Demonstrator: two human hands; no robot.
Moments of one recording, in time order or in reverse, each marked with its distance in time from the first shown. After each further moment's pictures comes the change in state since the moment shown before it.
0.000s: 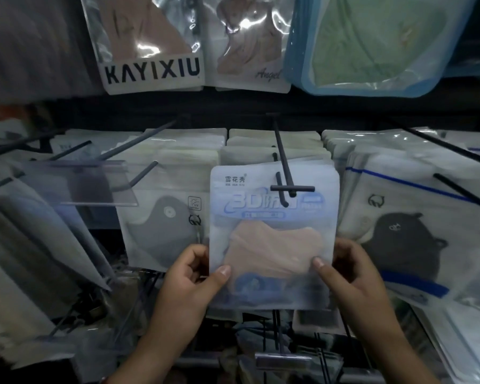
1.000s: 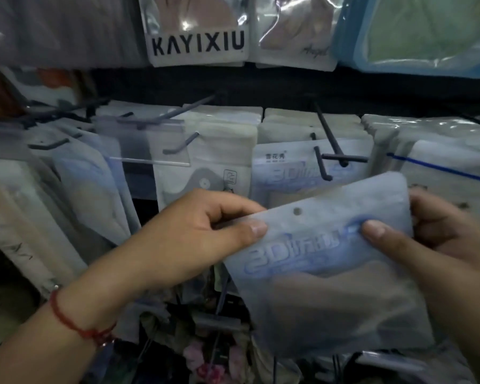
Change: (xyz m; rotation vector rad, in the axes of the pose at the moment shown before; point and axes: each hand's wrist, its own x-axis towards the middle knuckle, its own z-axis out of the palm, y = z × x) left_hand -0.008 0.116 -0.035 0.429 -0.451 0.108; right_hand -0.028 -0.119 -0.002 0.019 -0.202 -0.227
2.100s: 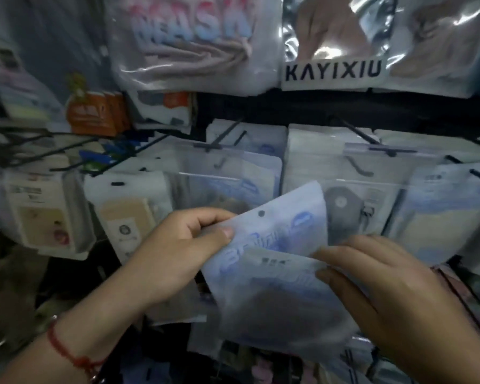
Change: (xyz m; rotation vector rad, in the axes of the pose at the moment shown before) left_hand -0.113 -0.095 -0.173 -0.186 0.244 -0.128; right_hand -0.009 -0.013 0.222 -0.941 -0.177 -0.569
